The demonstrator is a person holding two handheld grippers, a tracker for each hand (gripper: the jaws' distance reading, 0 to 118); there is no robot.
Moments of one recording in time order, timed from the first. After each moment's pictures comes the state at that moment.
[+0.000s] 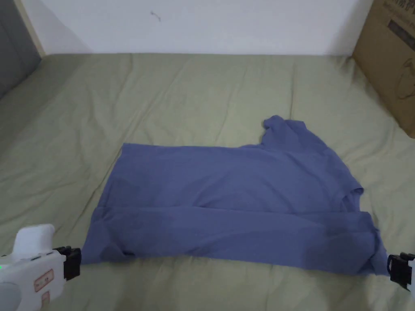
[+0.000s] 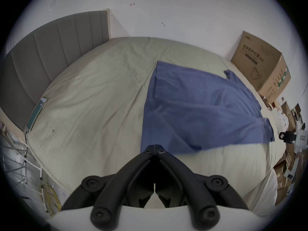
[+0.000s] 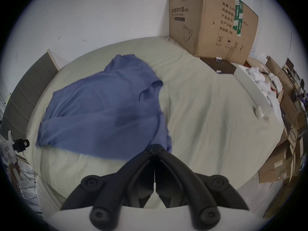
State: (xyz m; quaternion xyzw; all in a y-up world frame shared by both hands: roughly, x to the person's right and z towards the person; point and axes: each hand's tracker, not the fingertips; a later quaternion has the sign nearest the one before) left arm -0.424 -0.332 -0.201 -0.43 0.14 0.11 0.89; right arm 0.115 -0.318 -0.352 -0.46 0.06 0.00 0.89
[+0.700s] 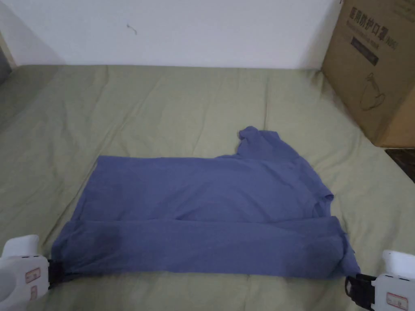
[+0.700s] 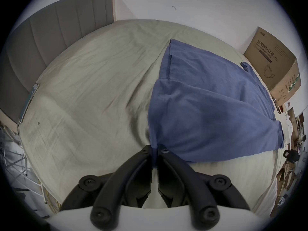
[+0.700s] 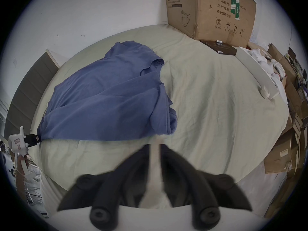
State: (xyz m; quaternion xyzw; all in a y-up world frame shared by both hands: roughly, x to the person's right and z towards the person) left arm -0.460 -0.370 -0.261 -0.48 0.16 0.15 0.85; right arm 0.135 -0.349 -0.364 -0.49 0.07 -0.03 0.87
